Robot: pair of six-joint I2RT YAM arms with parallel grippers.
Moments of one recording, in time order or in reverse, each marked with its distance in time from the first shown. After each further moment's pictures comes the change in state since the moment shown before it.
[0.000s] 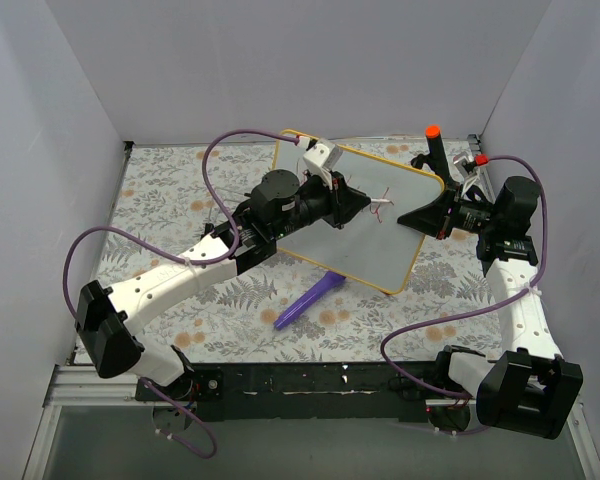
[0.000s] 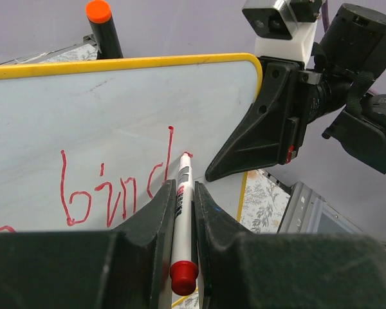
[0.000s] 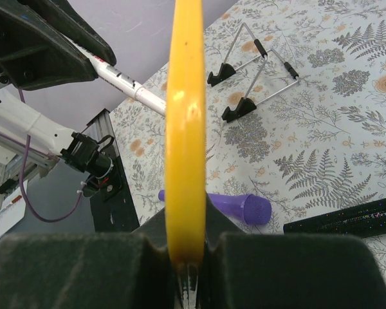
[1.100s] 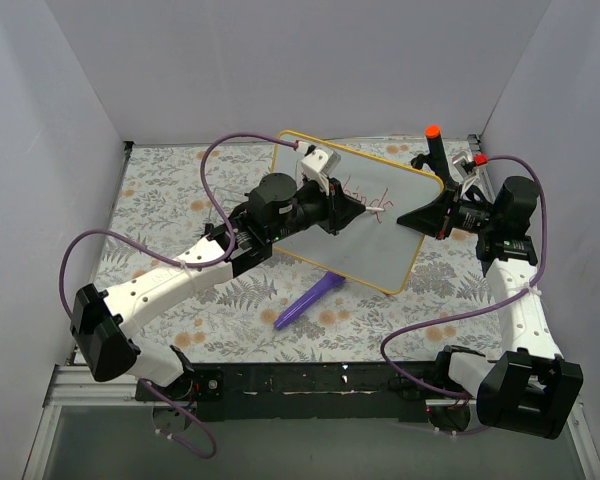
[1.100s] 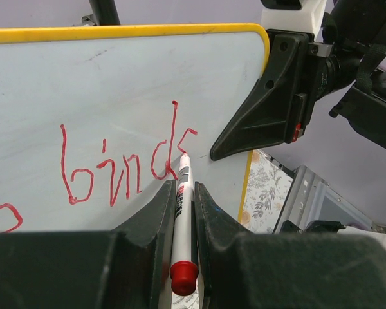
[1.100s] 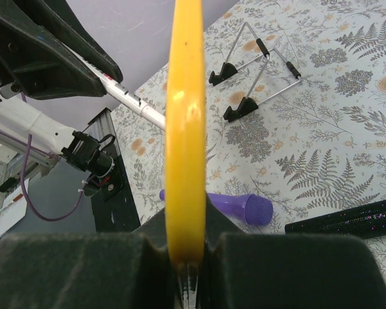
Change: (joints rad) left arm 0.000 -0.034 -0.034 -0.044 0.010 0.013; right arm 0.000 0.001 0.000 0.000 -0.002 0.000
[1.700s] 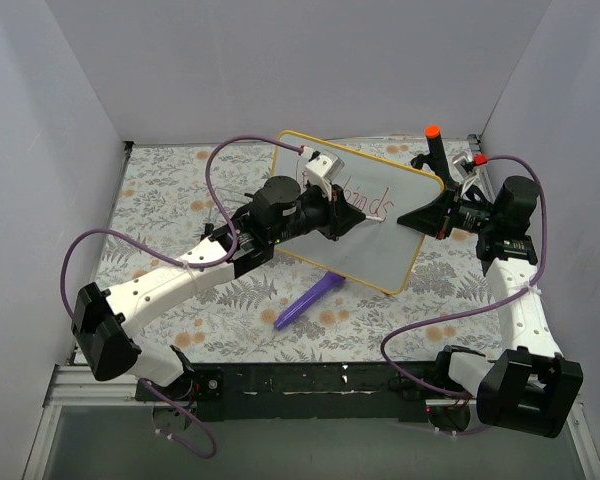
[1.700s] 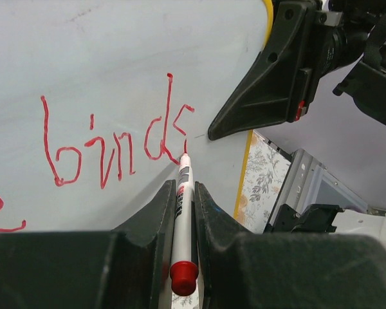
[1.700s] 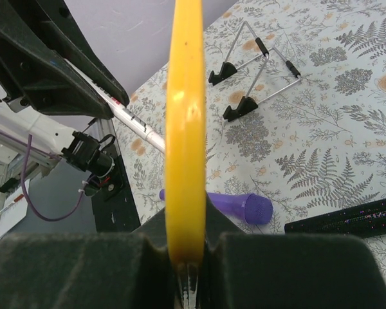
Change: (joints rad) left arm 0.000 0.009 -0.008 -0.031 0.037 -0.005; right arm 0.000 0.006 0.000 0.000 -0.003 0.000
